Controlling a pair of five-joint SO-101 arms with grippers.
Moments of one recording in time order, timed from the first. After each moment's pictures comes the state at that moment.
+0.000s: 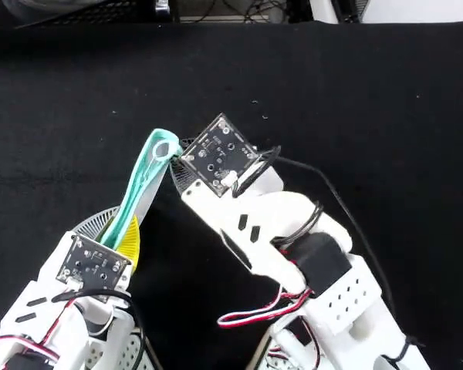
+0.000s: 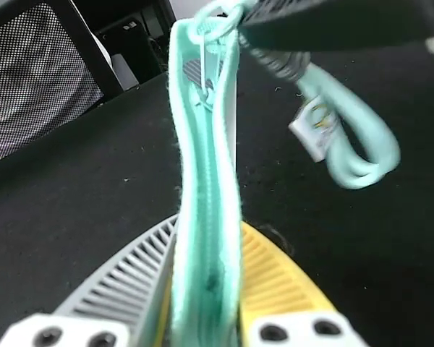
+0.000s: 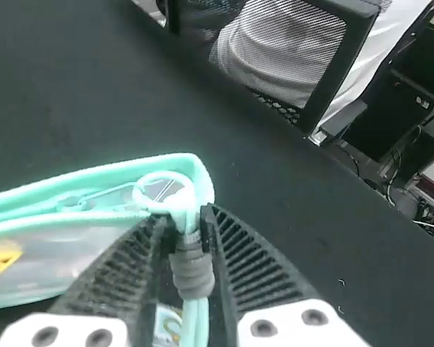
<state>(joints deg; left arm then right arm) 10.8 -103.6 53.8 83.3 -19.7 -36.5 -53.1 34.5 49.5 16.1</state>
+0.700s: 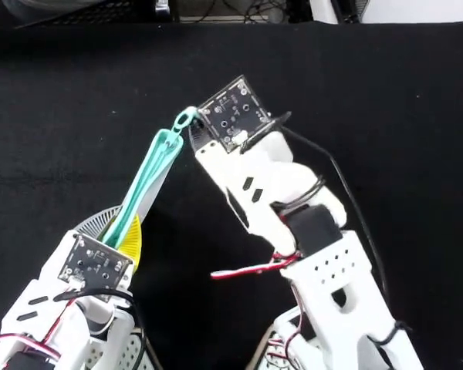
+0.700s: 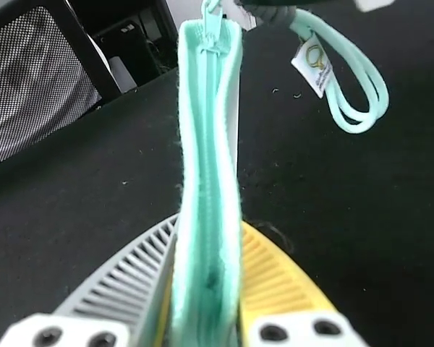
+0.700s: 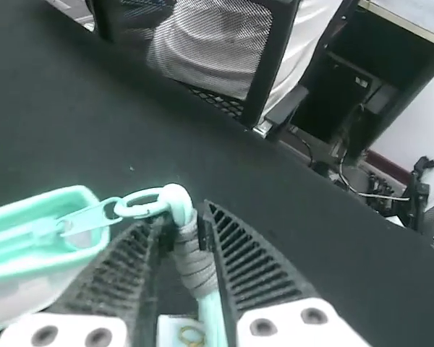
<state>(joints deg) 10.9 -103.6 53.9 82.9 -19.8 -25.8 -45.3 34.6 38.6 16.2</state>
